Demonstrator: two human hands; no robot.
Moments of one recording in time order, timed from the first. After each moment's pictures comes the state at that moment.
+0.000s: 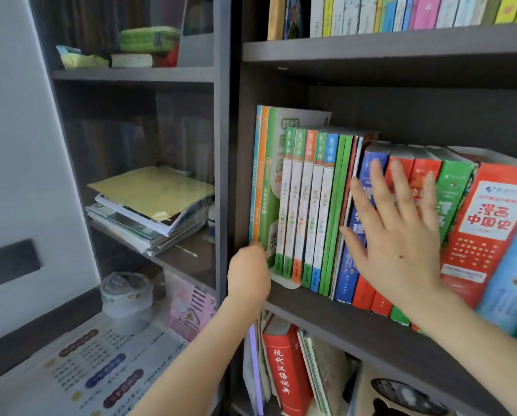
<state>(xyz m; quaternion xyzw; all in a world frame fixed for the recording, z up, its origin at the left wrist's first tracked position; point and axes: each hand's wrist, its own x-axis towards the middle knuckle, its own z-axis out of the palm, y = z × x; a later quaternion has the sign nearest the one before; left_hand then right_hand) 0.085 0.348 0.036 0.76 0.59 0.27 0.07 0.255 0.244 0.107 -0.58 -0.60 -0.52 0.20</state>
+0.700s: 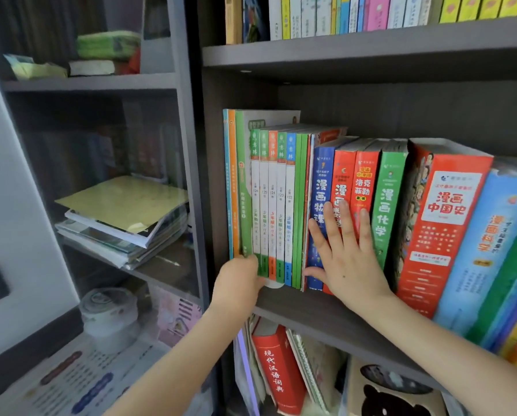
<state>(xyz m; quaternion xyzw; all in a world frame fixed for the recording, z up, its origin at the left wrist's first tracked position) 0.085 0.334 0.042 0.85 0.50 0.17 0.05 0.278 0.275 0.043 -0.62 -0.59 -0.52 0.02</state>
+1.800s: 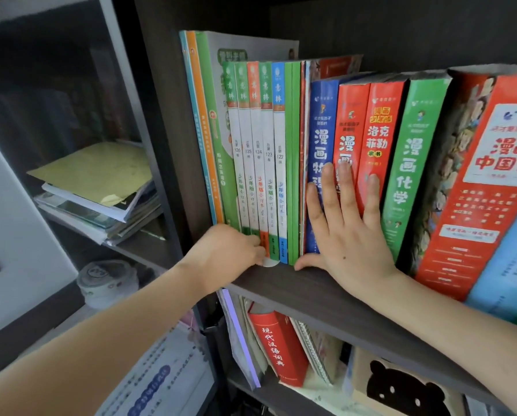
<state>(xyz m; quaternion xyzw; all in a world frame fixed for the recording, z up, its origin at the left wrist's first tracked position) 0.080 0.367 0.043 0.93 0.24 -0.07 -0.28 0.281 0.286 0.031 -0.64 -0.61 -0.48 0.05</state>
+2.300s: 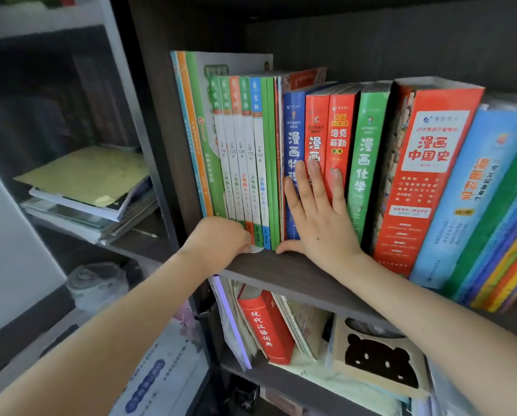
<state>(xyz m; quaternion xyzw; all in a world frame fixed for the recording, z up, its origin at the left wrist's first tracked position) 0.088 0.359 0.050 0.93 0.31 -0.04 -0.22 0.269 0.275 0.038 -0.67 -0.61 -0.41 0.03</state>
